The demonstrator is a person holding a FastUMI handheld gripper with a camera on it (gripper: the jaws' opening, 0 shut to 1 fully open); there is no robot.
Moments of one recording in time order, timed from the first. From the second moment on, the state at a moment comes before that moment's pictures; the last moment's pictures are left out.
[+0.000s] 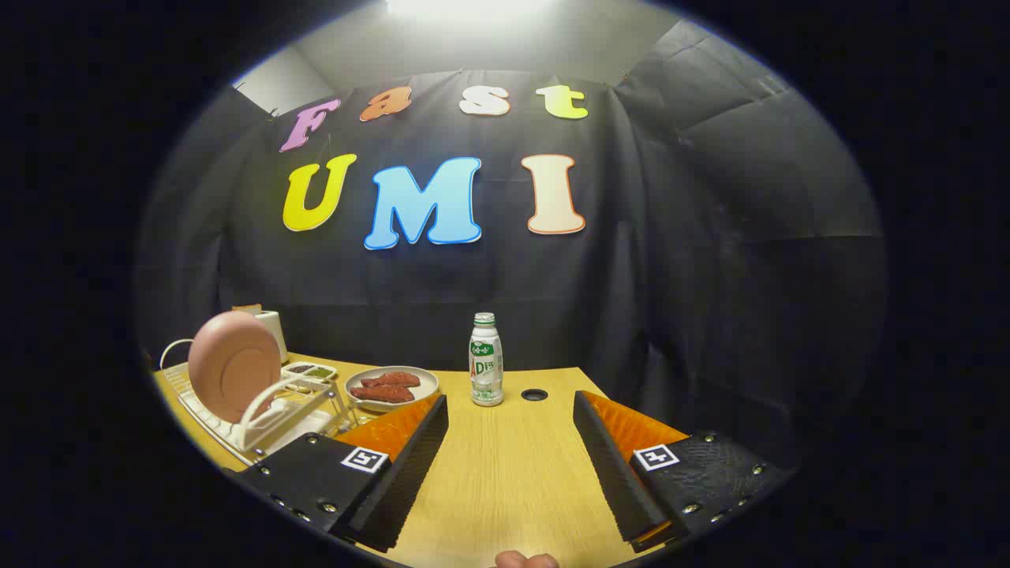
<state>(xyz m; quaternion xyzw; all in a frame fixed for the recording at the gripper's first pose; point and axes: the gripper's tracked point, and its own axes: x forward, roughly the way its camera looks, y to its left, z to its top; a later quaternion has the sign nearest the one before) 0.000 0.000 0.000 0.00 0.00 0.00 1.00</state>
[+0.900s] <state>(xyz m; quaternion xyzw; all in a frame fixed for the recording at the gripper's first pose) -0.062 0.175 0.157 -0.02 -0.01 0.02 1.00</state>
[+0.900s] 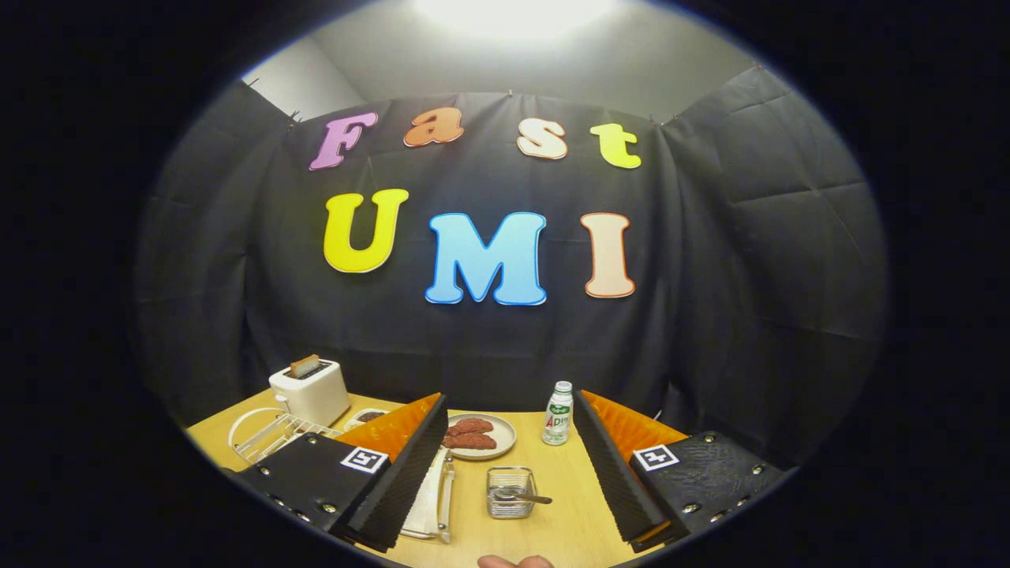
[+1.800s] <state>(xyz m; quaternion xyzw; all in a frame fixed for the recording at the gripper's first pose) 0.007 0.305 0.041 0.00 0.38 0.19 0.91</state>
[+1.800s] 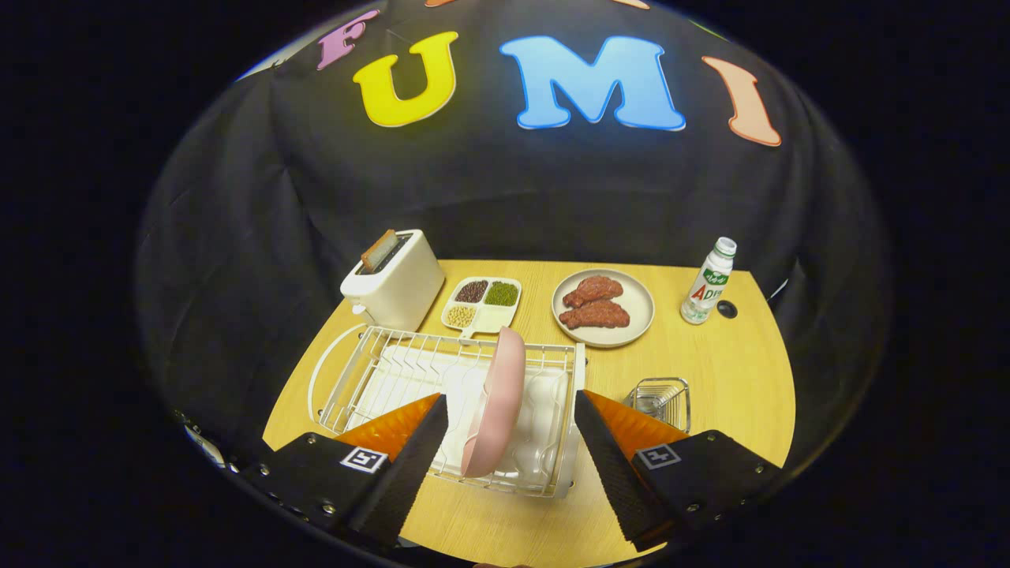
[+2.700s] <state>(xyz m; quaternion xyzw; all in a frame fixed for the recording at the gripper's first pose) 0.043 0.322 -0.047 0.00 0.61 0.10 0.79</state>
